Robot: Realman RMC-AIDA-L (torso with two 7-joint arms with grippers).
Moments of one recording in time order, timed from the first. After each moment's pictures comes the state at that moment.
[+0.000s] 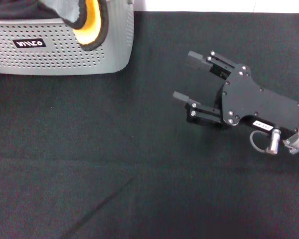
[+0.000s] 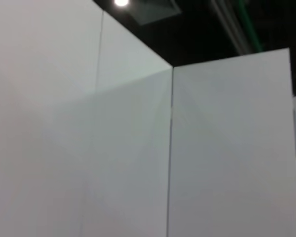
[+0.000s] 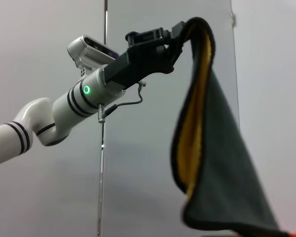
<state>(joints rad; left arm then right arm) -0.37 -2.01 0.61 1.62 1.24 1.63 -2.17 0.52 2.02 -1.88 -0.40 -0.48 -1.56 0.66</state>
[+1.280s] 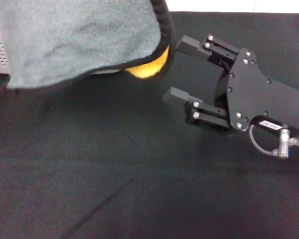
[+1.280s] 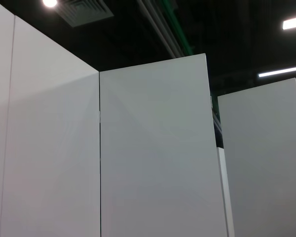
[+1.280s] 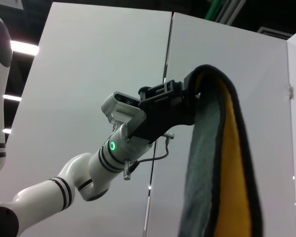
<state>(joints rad) -0.32 -2.02 0.60 1.73 1.09 1.78 -2.20 0.49 2.02 -1.88 -0.55 -0.50 -1.66 0.65</state>
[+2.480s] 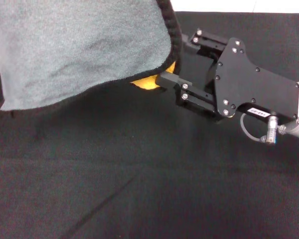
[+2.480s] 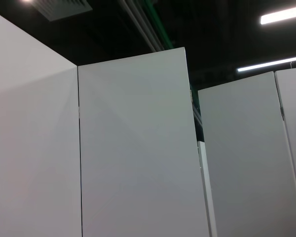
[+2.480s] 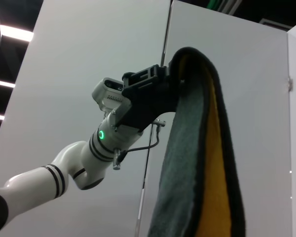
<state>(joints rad) -0.33 -2.03 0.60 1.72 1.08 1.83 -2.17 0.54 2.03 -1.85 -0.53 -0.51 -1.62 0.64</state>
